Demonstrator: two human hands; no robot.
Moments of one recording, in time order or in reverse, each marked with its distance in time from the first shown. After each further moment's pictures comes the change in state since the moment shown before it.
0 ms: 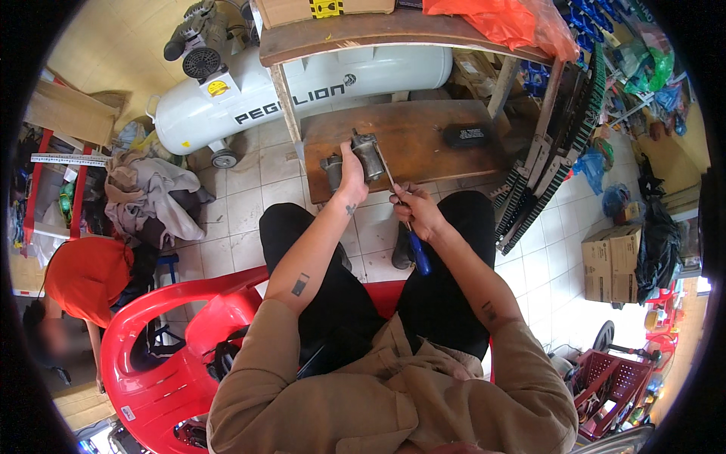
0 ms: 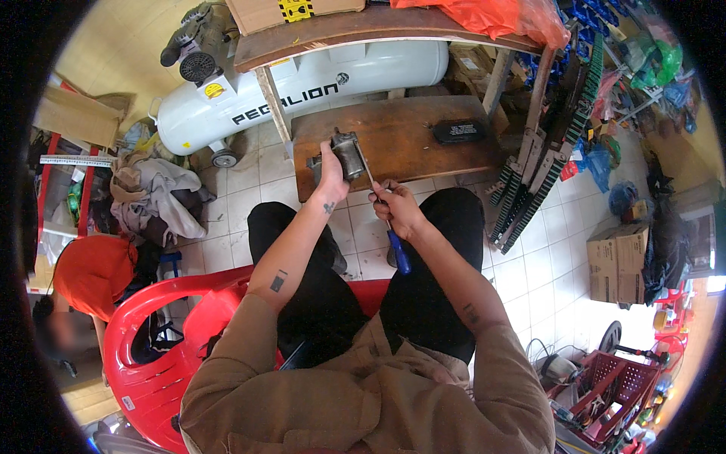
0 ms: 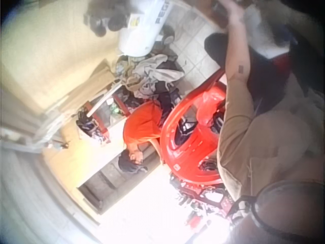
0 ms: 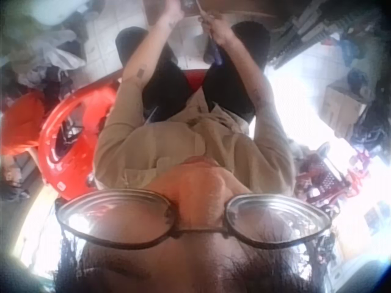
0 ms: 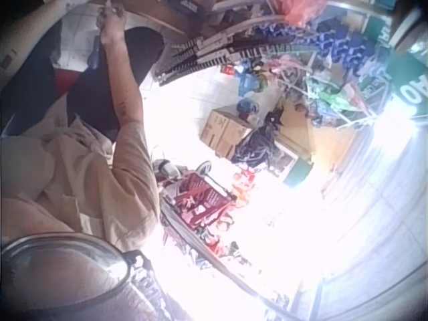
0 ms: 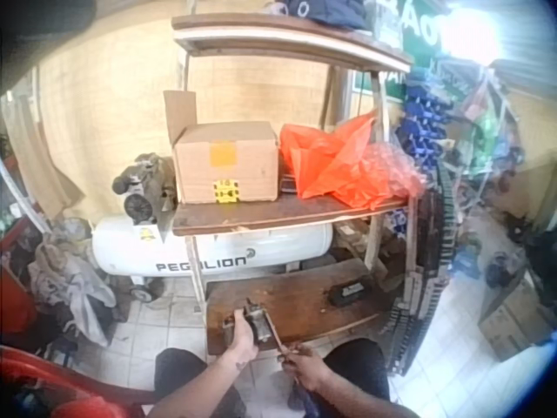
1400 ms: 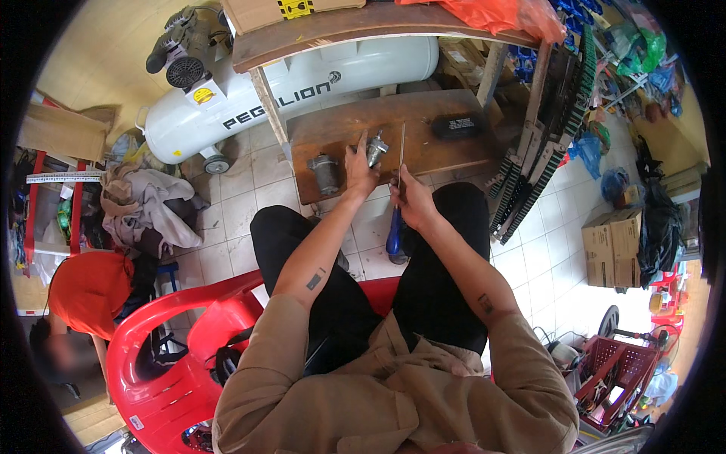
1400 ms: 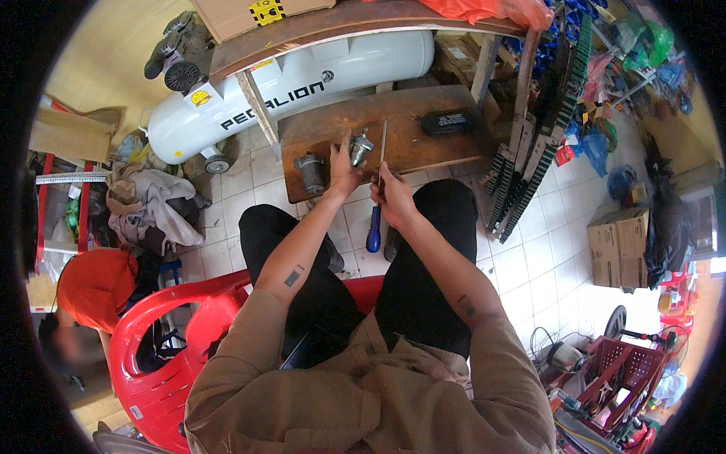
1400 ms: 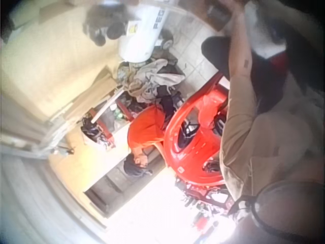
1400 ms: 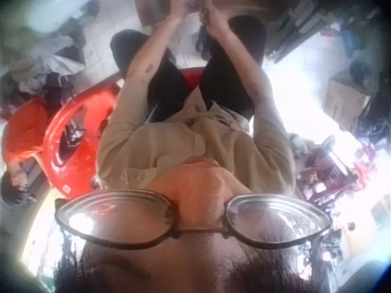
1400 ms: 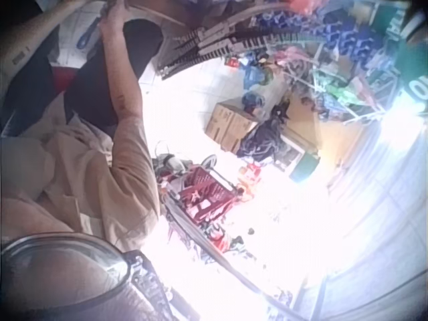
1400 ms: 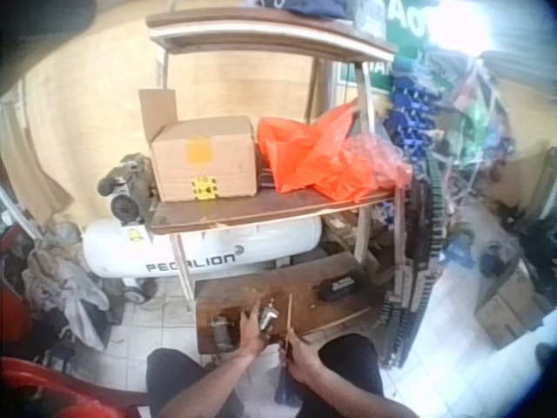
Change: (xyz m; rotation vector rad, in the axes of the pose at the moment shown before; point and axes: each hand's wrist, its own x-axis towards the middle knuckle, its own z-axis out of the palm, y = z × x) left_hand 0.057 -0.073 -0.028 1.104 0.004 0.628; right_hand 0.019 -0.001 -0.015 0.101 0.266 -0.102
